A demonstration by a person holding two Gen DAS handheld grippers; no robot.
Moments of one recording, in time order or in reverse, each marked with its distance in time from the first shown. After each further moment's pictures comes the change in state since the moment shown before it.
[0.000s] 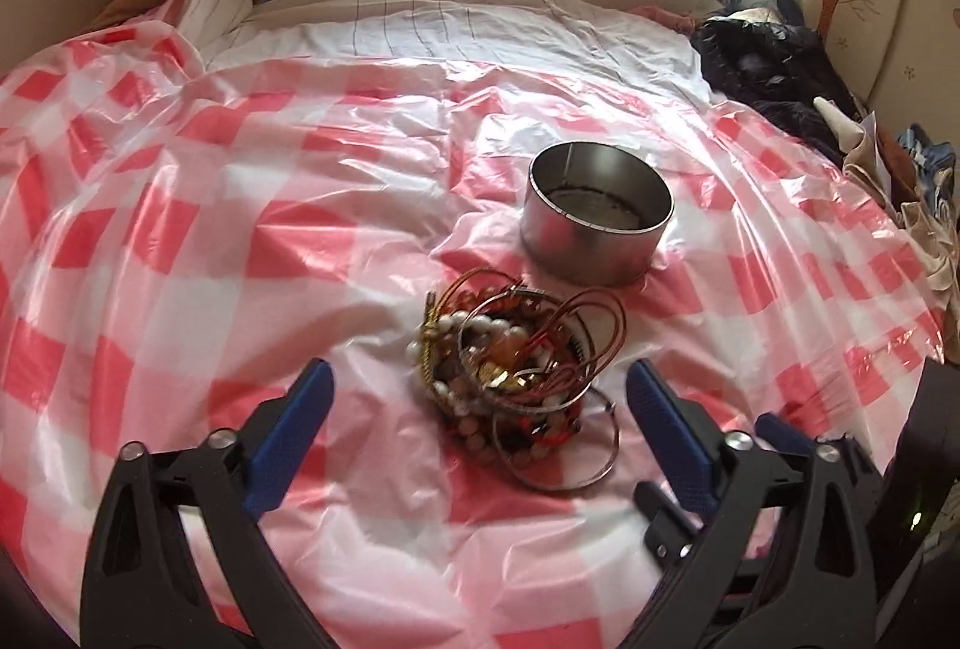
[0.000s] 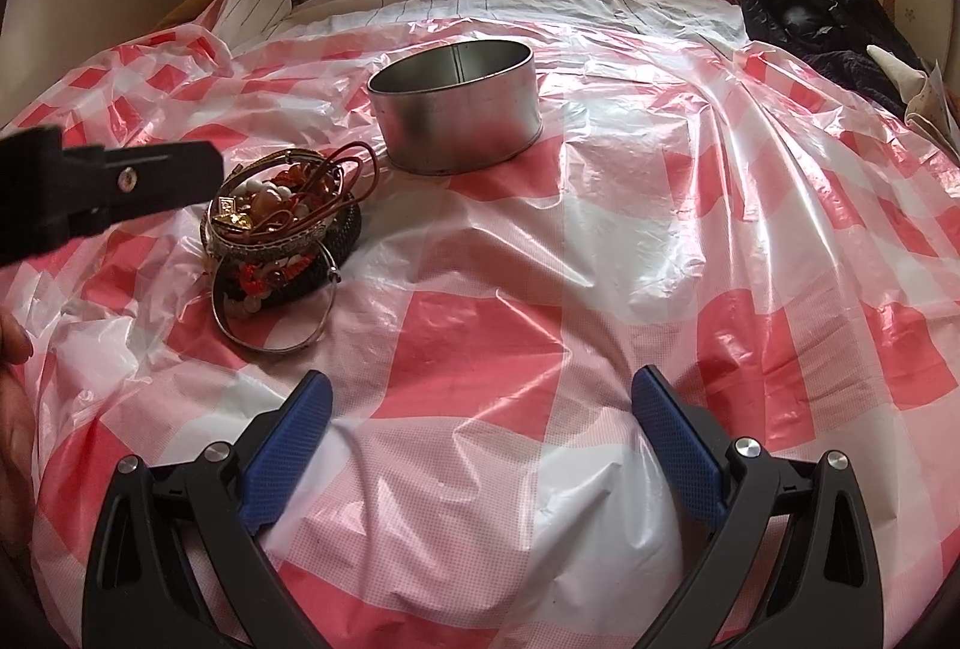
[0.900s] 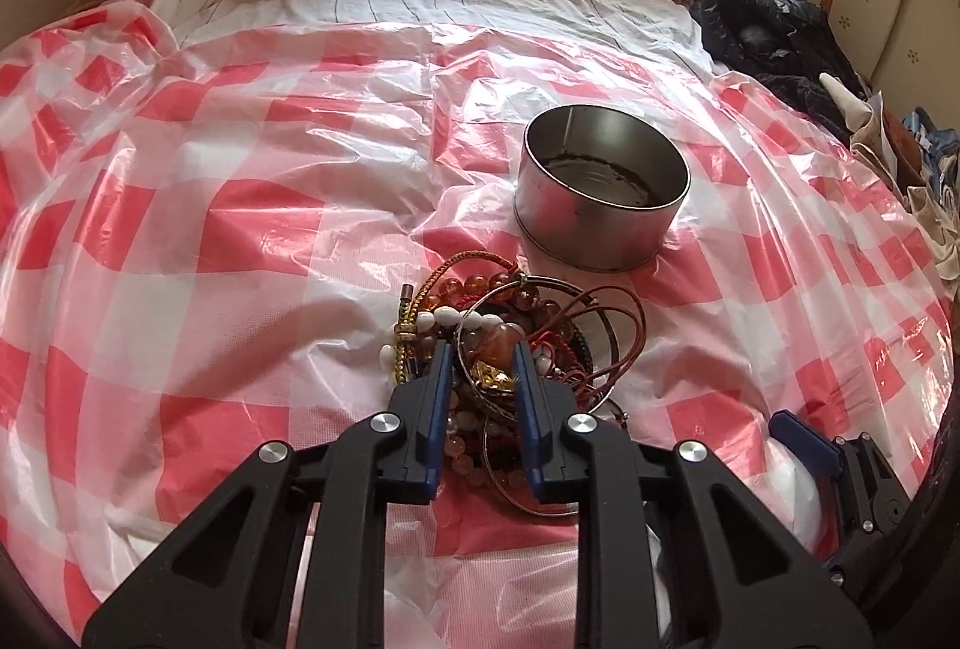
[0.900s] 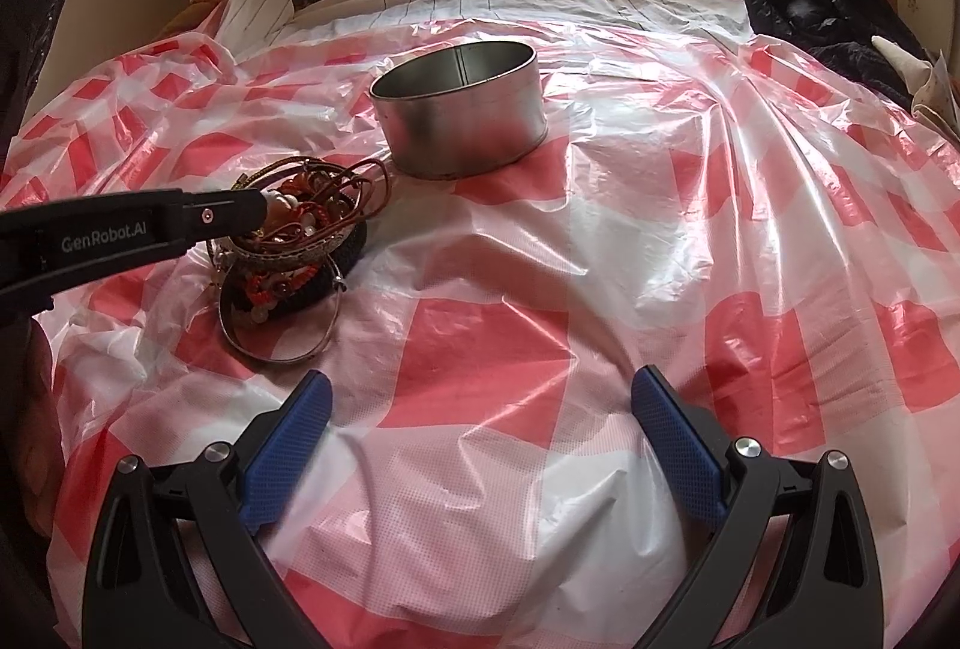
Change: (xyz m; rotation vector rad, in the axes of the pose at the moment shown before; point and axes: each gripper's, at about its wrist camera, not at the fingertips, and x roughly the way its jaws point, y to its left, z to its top) left arm 0.031 -0.003 0.002 0.021 0.076 -0.010; right arm 0.002 -0.002 0.001 0.019 0.000 0.030
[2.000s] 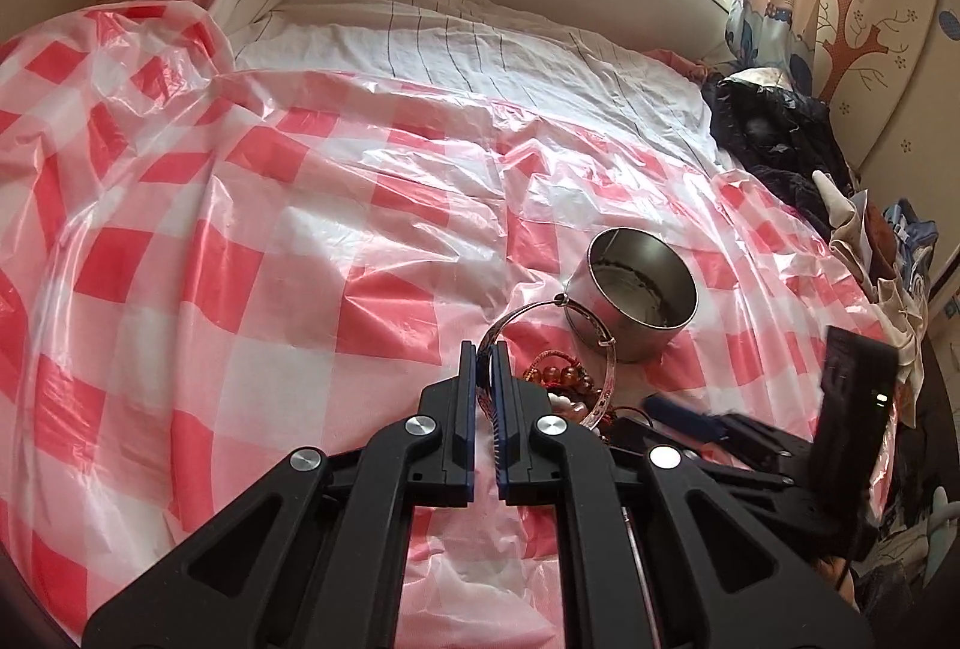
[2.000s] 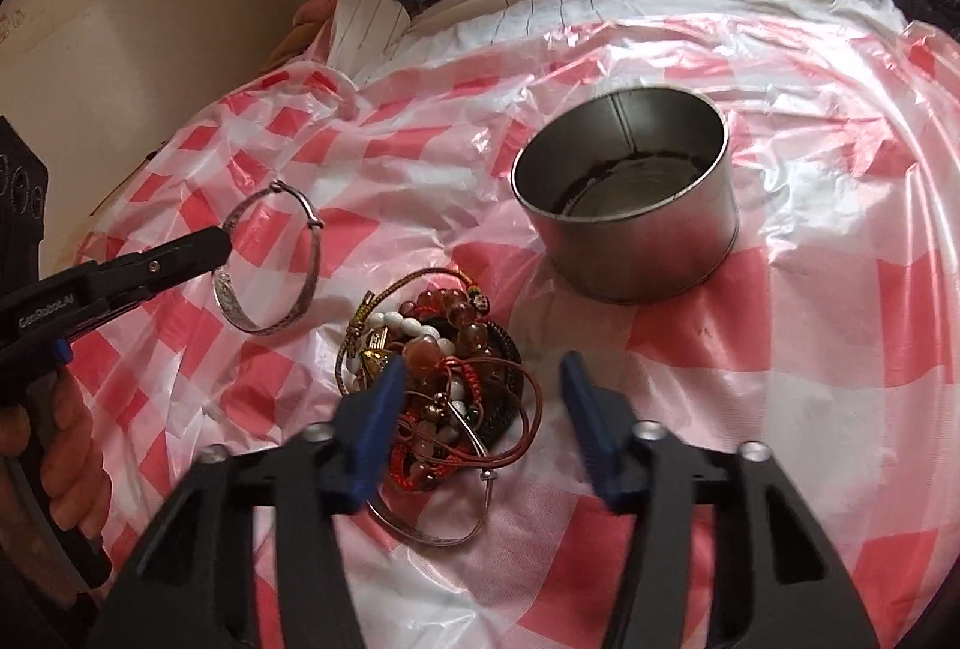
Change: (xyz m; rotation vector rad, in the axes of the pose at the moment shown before) left arm -0.055 0.069 0.035 -0.128 -0.083 -0.069; right arm 0.043 0.010 0.075 0.023 0.107 0.448
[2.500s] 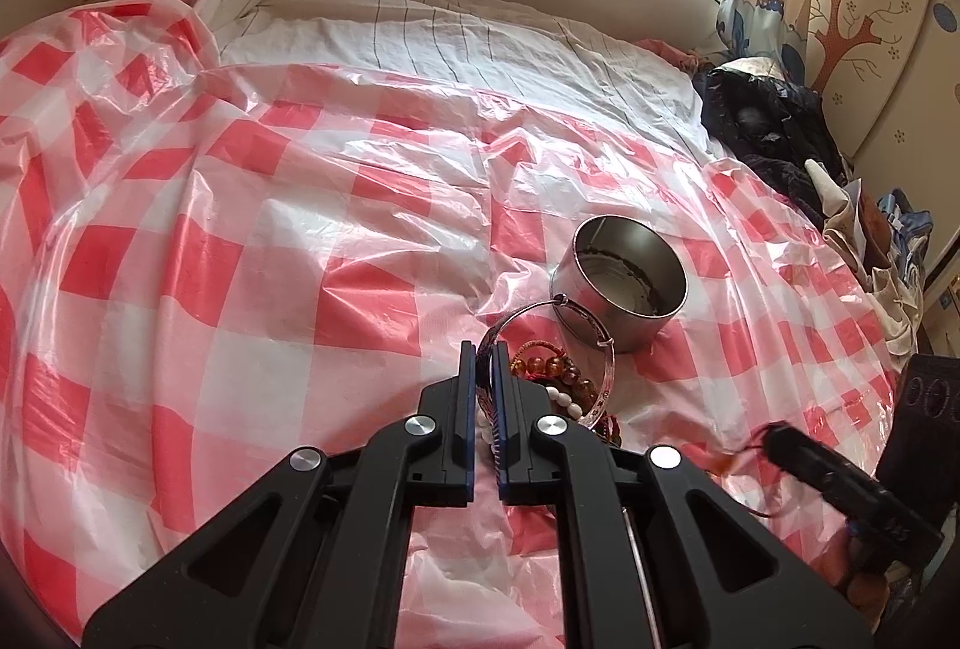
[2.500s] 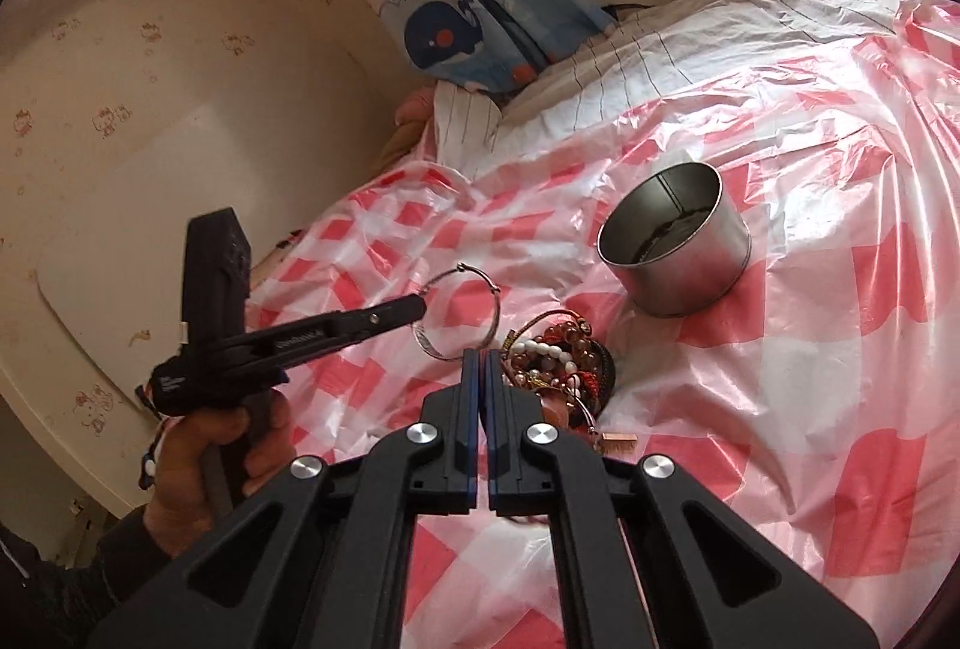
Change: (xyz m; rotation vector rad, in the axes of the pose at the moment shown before) left arm 0.004 -0.010 -0.004 0.020 0.016 -0.018; right arm -0.104 -0.007 -0.034 0.075 -0.246 0.299
